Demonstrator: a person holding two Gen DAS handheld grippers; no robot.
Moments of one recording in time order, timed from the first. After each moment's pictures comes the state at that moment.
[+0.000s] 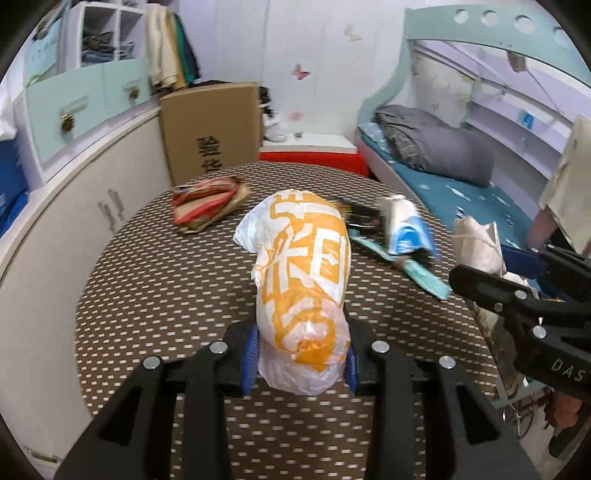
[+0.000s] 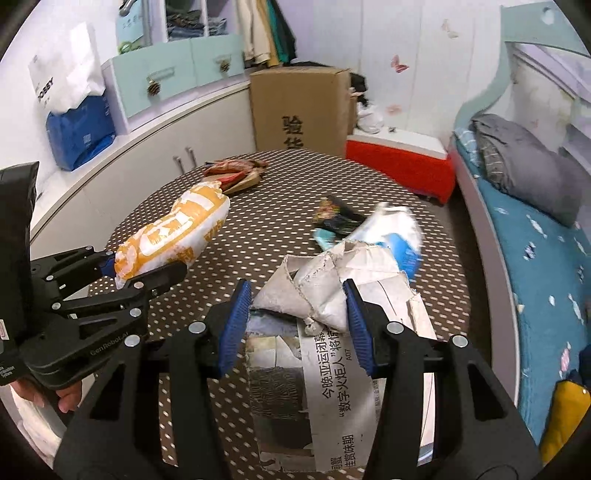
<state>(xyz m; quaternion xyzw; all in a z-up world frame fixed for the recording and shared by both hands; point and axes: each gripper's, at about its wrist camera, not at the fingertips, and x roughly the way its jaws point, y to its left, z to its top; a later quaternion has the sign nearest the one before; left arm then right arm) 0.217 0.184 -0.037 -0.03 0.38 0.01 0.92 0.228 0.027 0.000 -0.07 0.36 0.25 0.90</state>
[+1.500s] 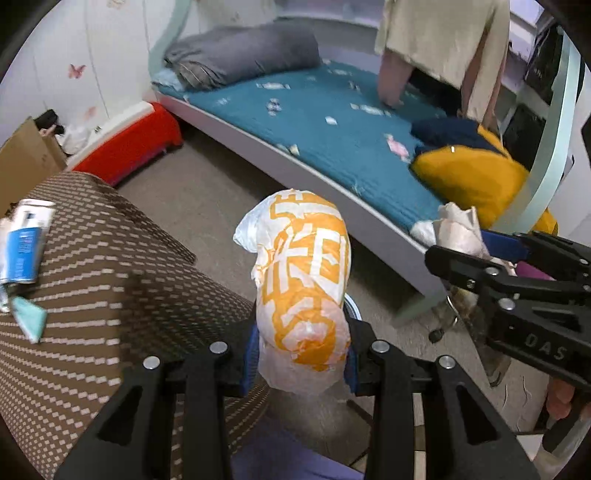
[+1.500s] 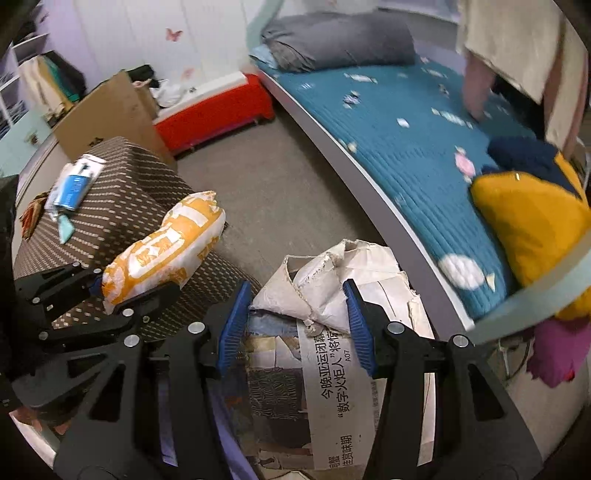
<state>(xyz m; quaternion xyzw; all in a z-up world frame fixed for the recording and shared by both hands) 0.260 -0.174 -0.142 0.14 0.48 -0.27 0.82 0.177 -0.305 -0.111 0.12 0.46 -0.04 0.88</state>
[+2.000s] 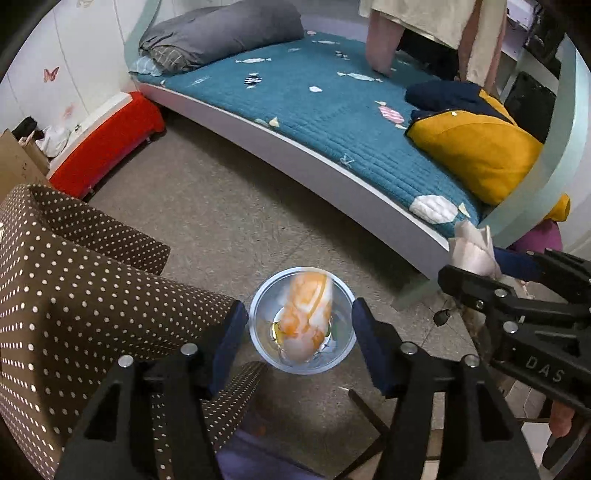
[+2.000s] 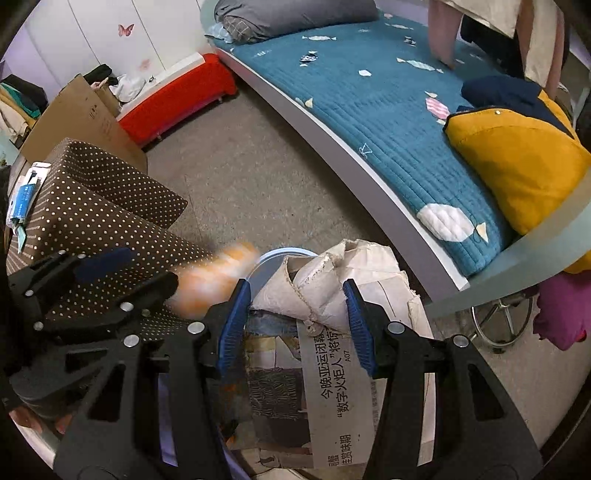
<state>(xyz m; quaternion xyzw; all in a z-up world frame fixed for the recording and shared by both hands) 0.275 -0.214 -0.182 0.17 0.51 -0.27 0.80 0.179 -0.345 -0.161 0.17 0.51 -0.08 0.84</state>
